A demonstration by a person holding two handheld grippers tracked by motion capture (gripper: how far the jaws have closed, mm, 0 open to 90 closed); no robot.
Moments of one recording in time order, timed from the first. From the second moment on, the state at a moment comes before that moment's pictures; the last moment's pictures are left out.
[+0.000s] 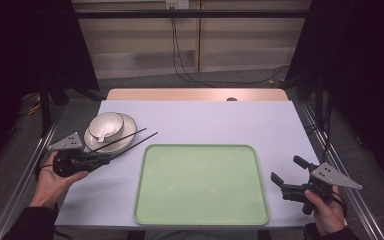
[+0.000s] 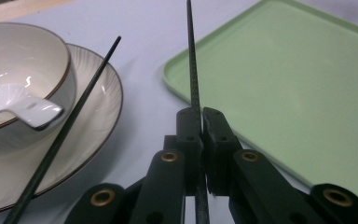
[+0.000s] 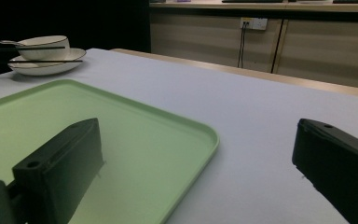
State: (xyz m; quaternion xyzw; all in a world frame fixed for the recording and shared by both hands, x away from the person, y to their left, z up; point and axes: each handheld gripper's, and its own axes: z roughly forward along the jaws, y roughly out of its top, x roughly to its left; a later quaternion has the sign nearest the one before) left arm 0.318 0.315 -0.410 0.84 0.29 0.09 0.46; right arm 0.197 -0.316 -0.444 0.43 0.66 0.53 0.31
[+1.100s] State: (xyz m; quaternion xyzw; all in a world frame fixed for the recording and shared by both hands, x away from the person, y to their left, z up) left arm 0.235 0.213 -0.436 0.77 0.48 0.11 0.41; right arm 0.198 -0.314 -0.444 0.42 0.67 0.54 0.31
